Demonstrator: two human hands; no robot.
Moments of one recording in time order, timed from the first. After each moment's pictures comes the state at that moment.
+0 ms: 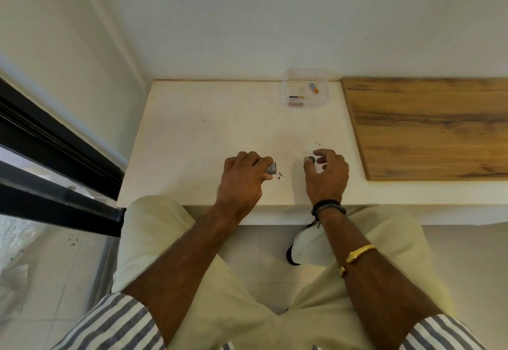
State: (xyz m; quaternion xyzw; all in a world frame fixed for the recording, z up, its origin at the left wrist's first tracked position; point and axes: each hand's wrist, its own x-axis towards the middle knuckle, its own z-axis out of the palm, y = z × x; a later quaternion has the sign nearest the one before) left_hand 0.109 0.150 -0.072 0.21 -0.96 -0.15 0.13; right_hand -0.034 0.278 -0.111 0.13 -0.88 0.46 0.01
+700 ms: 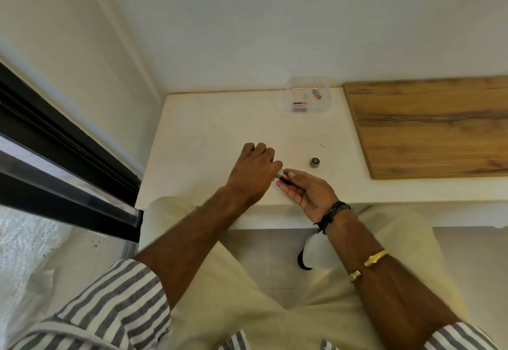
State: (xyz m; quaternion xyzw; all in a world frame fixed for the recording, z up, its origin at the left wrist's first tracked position) left_hand 0.096 0.141 -0.046 0.07 -0.99 0.06 0.06; right_hand -0.002 0.285 -0.092 -0.10 -0.46 0.73 -0.50
